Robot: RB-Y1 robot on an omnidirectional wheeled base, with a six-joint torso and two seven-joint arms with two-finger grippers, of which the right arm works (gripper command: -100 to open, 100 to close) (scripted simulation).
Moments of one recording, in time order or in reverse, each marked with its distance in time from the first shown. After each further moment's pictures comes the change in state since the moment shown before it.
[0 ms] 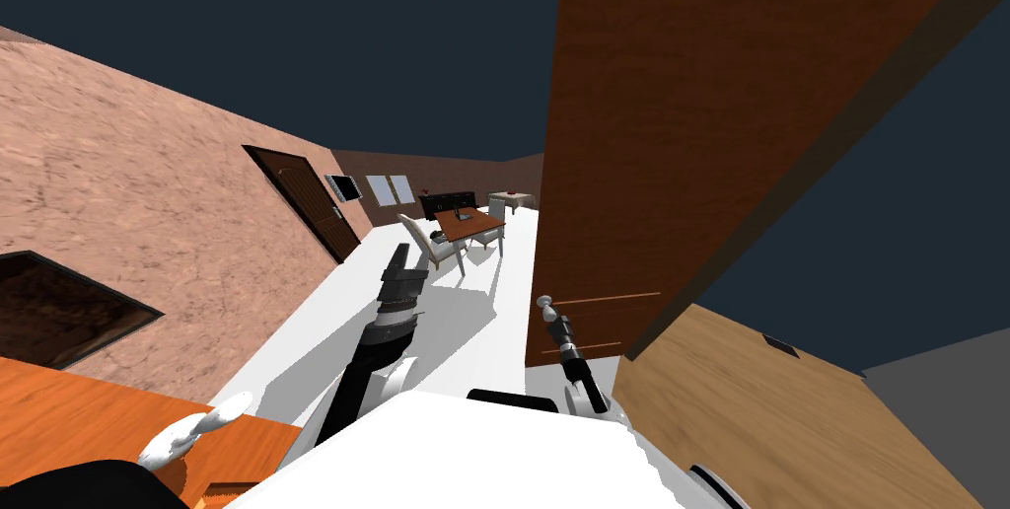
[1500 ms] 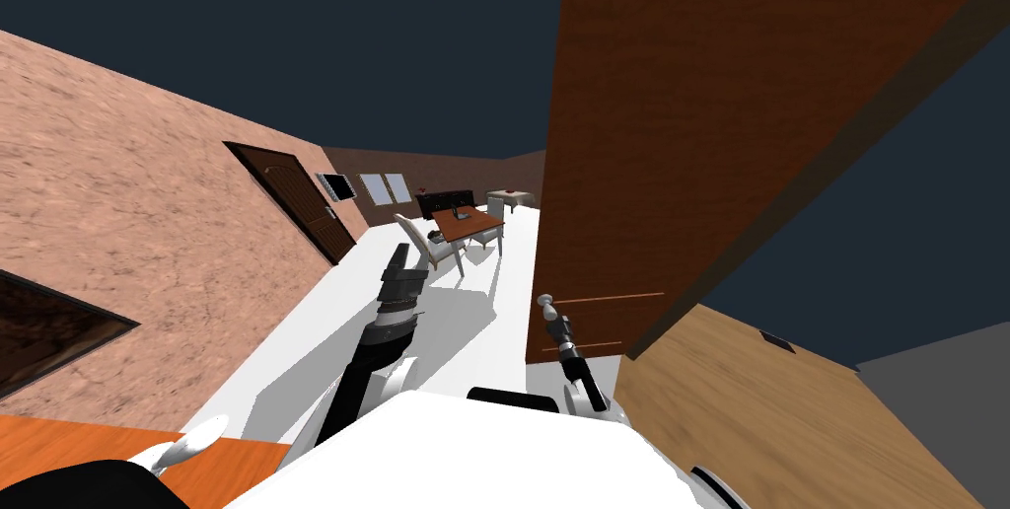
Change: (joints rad) arm 0.007 -0.008 0.026 -0.030 -0.041 0.024 -0.132
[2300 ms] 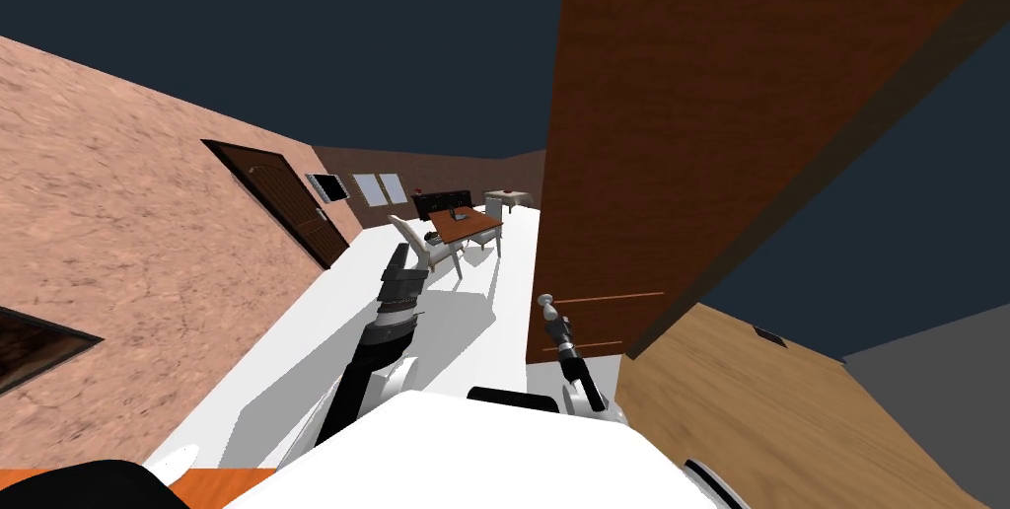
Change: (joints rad) arm -0.013 0.005 0.027 0.026 -0.042 -0.007 -0.143
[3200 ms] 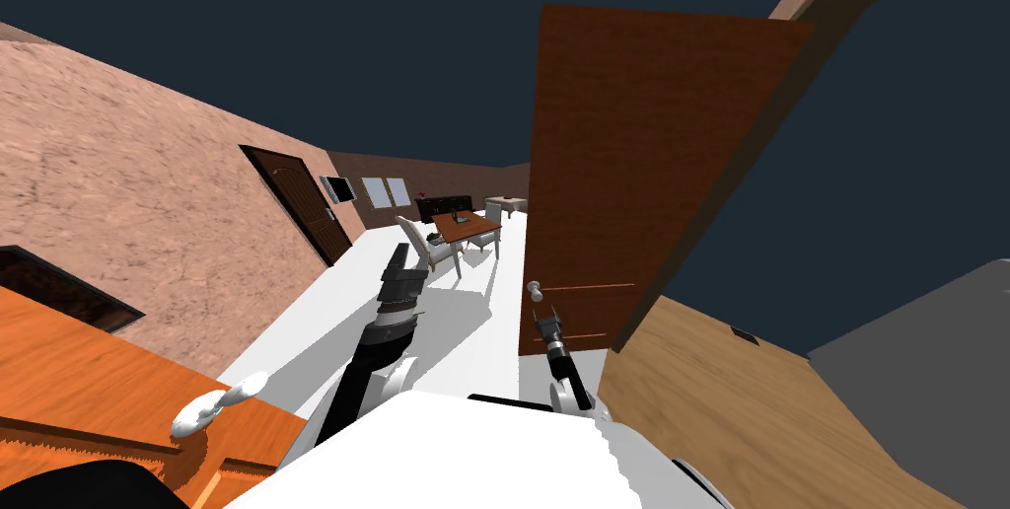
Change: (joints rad) arm 0.008 0.055 0.066 -0.047 -0.083 -0.002 -0.187
